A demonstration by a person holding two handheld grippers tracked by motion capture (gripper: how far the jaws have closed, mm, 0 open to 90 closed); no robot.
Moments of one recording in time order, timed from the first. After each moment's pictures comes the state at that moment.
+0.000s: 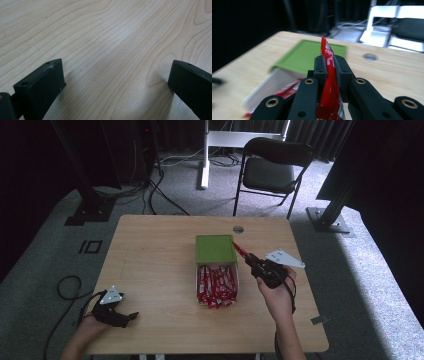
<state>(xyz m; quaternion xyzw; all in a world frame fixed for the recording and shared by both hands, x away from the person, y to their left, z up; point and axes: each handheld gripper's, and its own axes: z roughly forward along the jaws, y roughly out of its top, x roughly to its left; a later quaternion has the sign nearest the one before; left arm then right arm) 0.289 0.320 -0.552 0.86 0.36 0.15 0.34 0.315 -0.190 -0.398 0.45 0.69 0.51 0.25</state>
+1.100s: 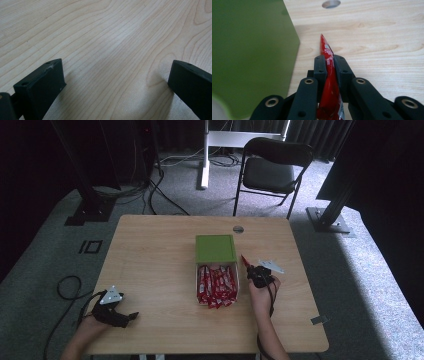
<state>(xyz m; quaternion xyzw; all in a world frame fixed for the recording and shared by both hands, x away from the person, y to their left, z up) 0.289 0.320 -0.552 0.86 0.36 0.15 0.34 0.377 -0.192 -0.532 0.61 0.63 0.42 0.25</state>
